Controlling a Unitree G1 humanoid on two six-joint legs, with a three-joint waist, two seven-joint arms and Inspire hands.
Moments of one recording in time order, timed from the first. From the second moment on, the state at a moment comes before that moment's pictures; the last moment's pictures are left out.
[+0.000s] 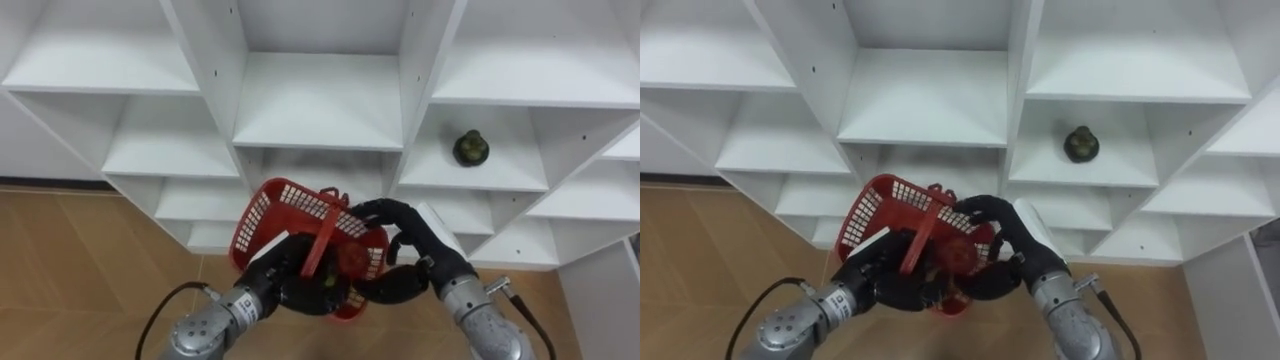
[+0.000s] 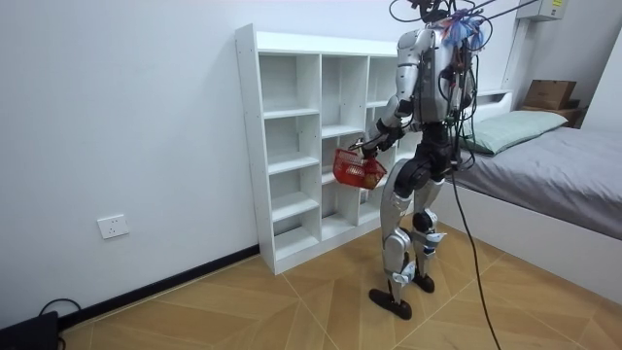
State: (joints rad) left arm -0.04 0.22 -0.38 0.58 -0.22 -0.24 -0.38; right arm 0.05 -0.33 0.37 0.38 -0.25 -0.30 -0.07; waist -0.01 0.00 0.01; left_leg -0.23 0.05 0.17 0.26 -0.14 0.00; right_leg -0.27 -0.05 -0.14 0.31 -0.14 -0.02
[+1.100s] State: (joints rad) left arm 0.03 0.28 -0.40 0.51 -0.30 -0.24 -0.26; right arm 0.07 -0.37 0.41 0.38 -0.23 -0.30 -0.07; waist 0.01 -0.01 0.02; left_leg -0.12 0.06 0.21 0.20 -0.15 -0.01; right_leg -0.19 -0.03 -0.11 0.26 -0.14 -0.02
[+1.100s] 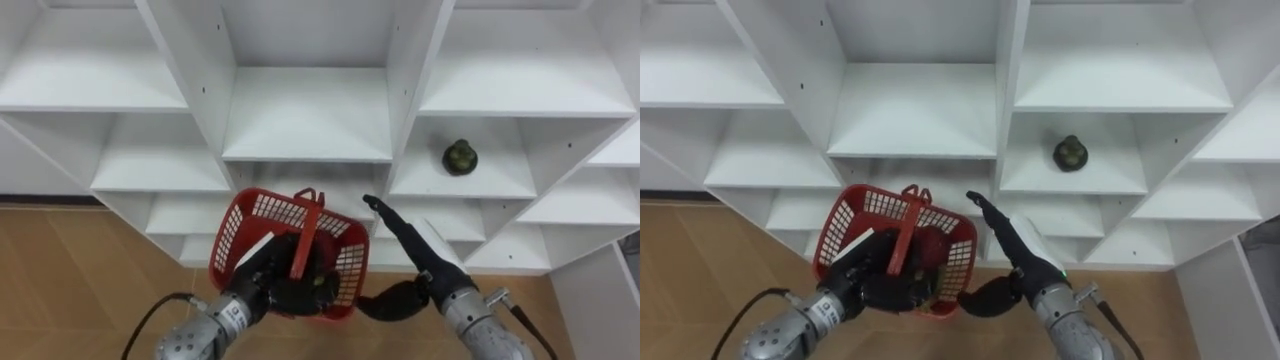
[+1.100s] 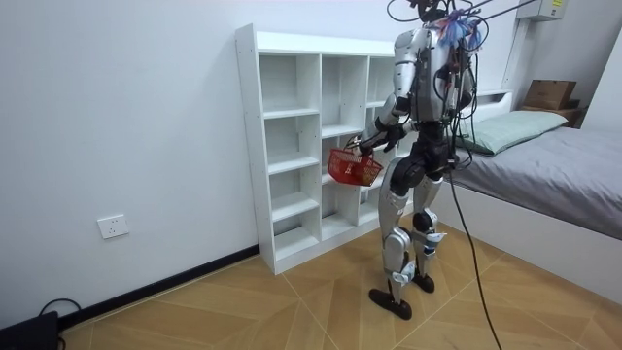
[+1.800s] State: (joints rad) left arm 0.11 0.29 -0.31 0.59 -0.26 -0.24 -0.21; right arm 0.13 -0.35 0.28 0.31 -0.16 -0.30 -0.17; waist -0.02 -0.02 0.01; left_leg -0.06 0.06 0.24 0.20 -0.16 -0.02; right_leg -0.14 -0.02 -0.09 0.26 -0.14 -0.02
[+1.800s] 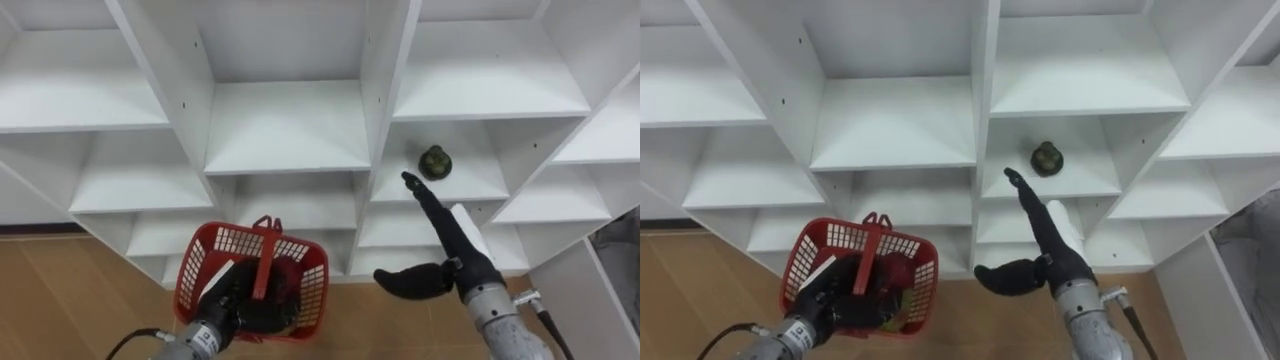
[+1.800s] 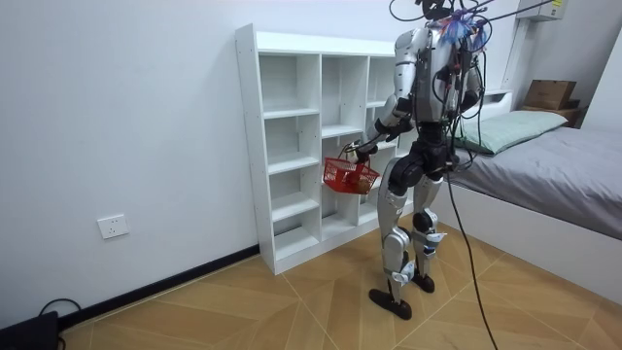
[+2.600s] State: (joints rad) left arm 0.10 0.30 -0.23 0.59 -0.23 -0.24 -0.20; right arm 0.06 -0.38 0.20 0.47 -0.16 -0.31 -0.31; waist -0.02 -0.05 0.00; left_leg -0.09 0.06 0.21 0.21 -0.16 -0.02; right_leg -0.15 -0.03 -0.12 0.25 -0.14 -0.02
